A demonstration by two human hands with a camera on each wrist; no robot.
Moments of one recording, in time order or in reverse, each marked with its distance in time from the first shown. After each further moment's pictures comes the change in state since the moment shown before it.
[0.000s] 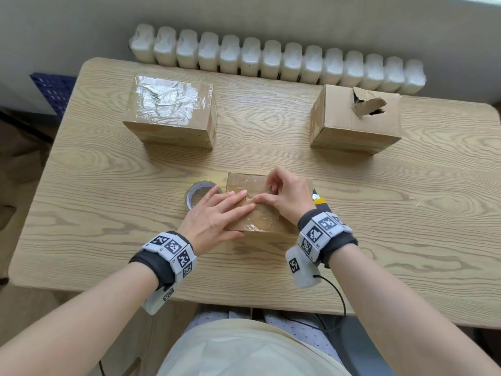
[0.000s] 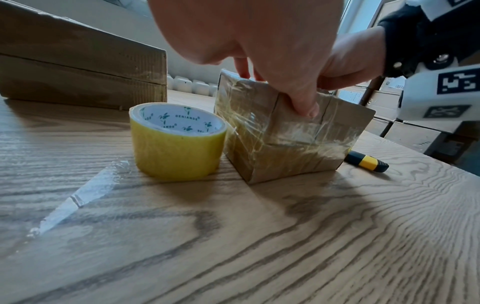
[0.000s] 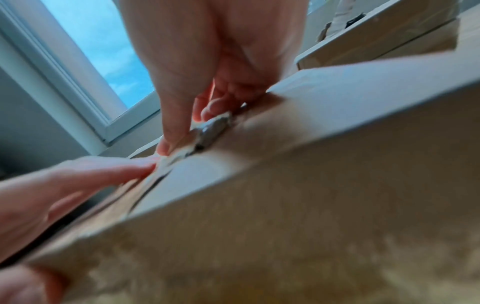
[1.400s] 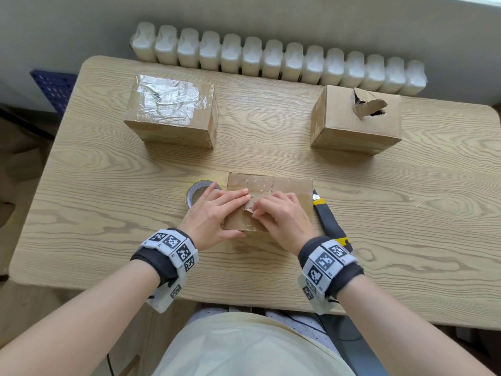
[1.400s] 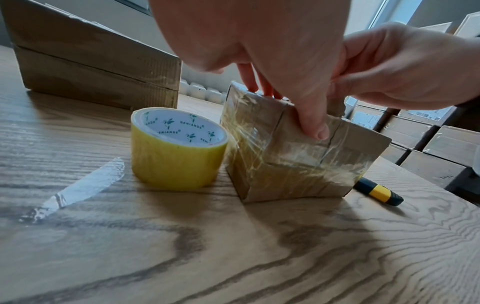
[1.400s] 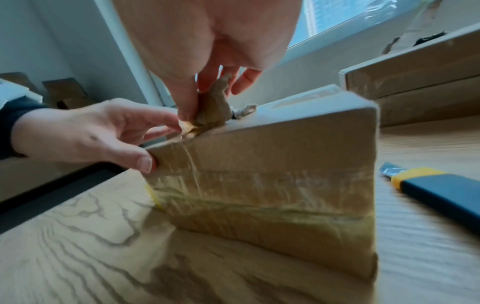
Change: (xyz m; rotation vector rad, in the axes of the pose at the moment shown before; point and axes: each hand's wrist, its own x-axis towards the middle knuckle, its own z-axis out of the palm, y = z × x) left_hand 0.005 0.000 -0.004 -0.166 0.076 -0.068; right_hand -0.042 0.005 0.017 -0.244 0.006 -0.478
